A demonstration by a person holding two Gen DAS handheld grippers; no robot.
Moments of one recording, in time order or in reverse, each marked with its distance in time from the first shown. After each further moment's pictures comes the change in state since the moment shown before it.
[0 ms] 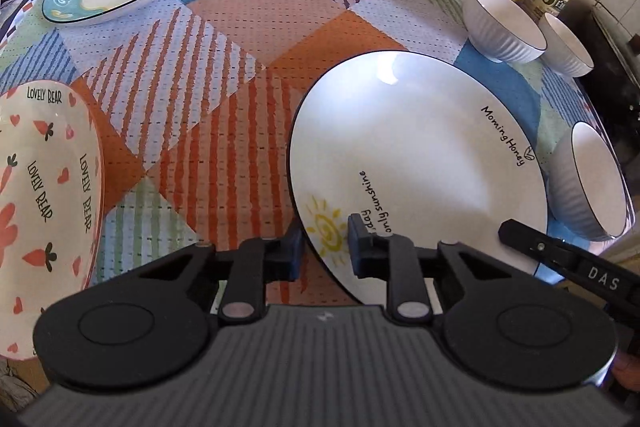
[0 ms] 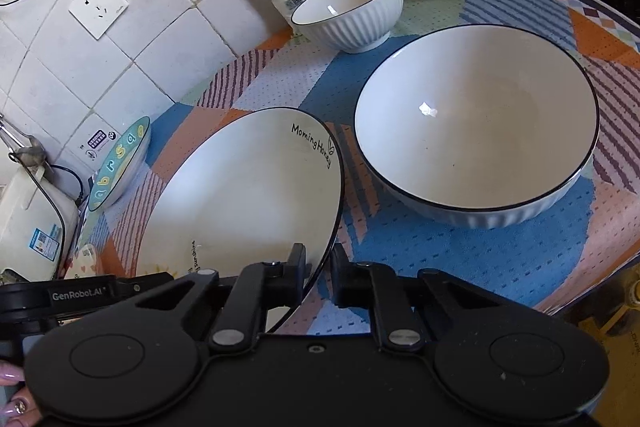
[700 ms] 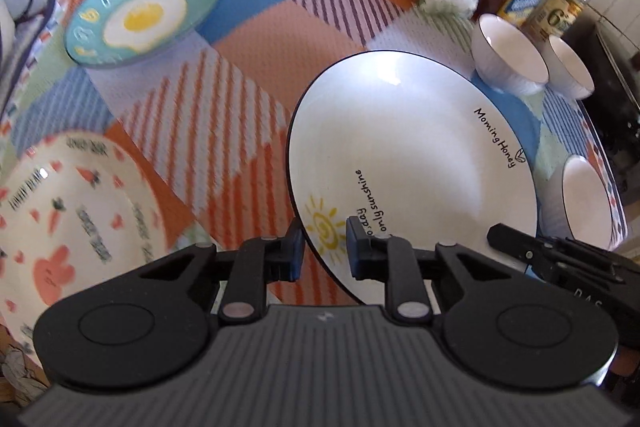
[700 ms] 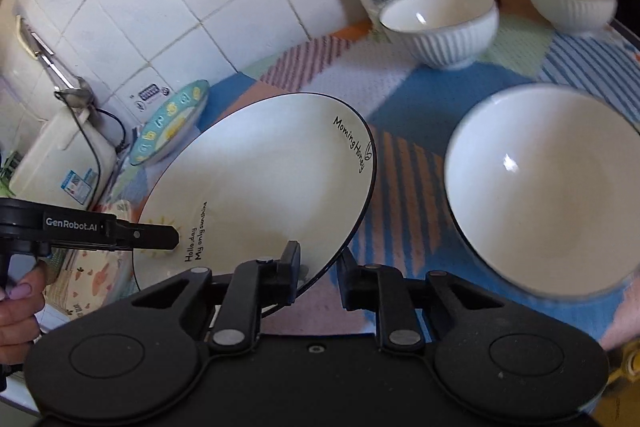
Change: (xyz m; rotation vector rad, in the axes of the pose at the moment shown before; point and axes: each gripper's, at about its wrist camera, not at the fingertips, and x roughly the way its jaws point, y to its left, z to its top) left arm -0.037 0.017 0.046 0.012 0.015 0.026; right arm 0.006 0.032 0.029 -0.243 0.053 0.127
